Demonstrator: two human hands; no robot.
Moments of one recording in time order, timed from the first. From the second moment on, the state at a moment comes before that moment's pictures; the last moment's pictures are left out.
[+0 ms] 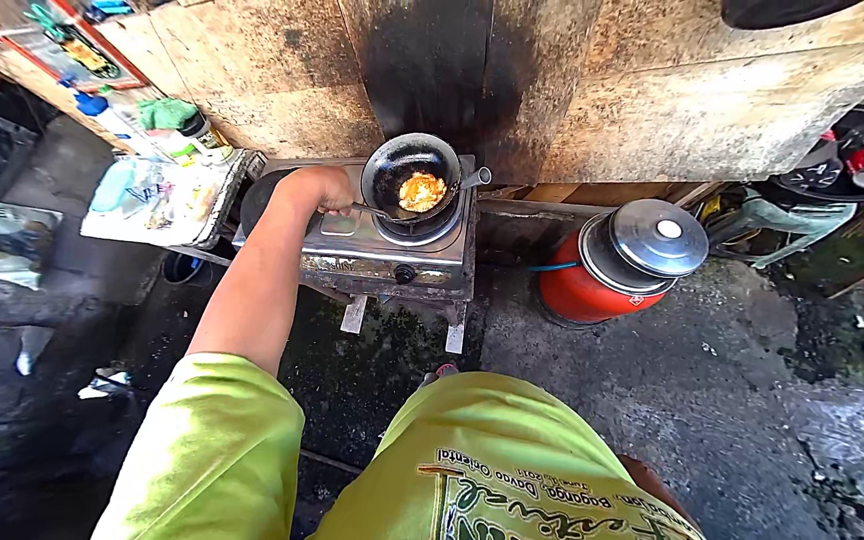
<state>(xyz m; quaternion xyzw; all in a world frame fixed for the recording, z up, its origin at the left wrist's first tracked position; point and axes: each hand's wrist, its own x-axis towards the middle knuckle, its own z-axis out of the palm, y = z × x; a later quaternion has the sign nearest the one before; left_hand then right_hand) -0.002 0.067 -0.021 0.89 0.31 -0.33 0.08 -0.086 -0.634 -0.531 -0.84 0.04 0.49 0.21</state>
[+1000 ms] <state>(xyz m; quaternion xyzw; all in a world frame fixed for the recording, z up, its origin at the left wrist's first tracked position) -0.048 -0.009 -0.183 0.79 0.41 0.01 0.46 -0.078 -0.596 -0.419 -0.83 0.05 0.51 0.24</state>
